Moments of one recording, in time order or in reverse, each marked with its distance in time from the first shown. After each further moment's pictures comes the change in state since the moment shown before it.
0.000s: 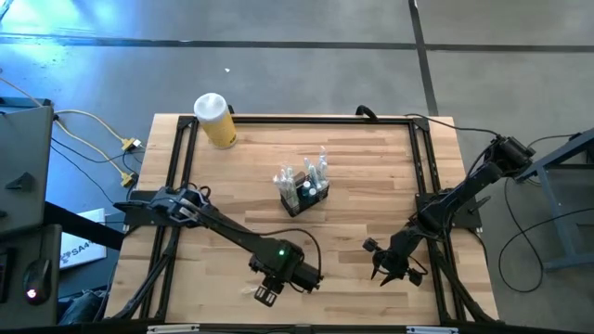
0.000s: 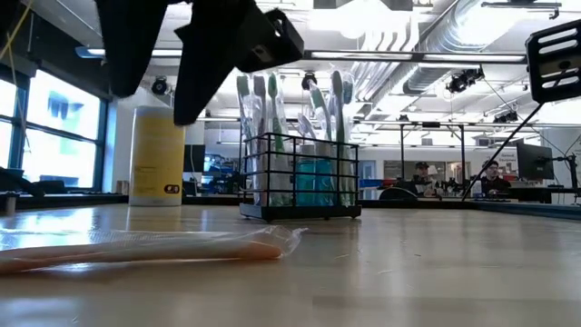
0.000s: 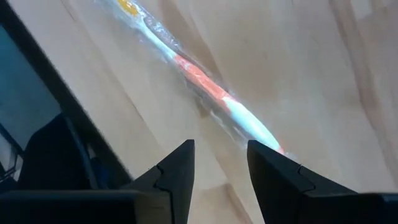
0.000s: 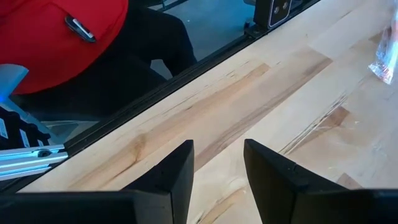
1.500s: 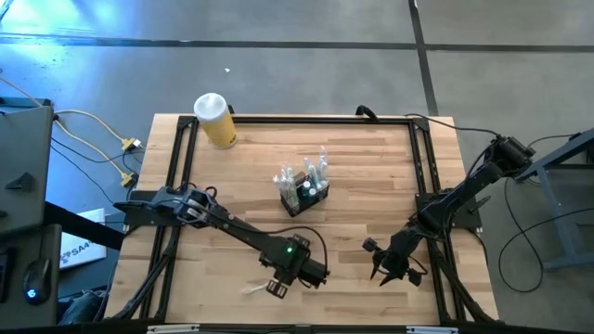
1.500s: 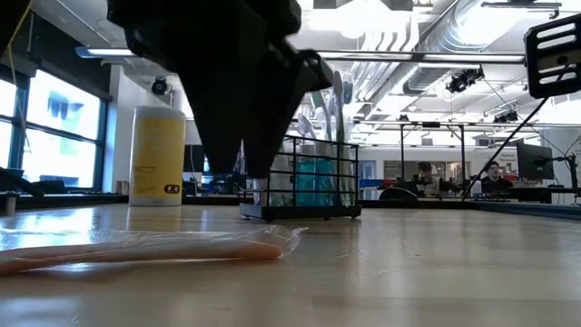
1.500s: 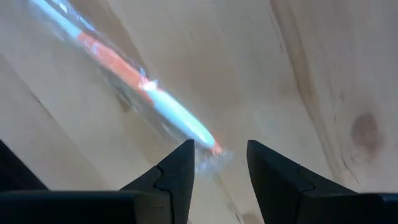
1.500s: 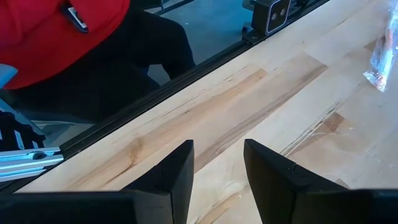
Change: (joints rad) left arm 0.034 0.050 -0.001 0.078 -0.160 0.004; right arm 0.000 0.000 0.000 0.015 0.007 -0.014
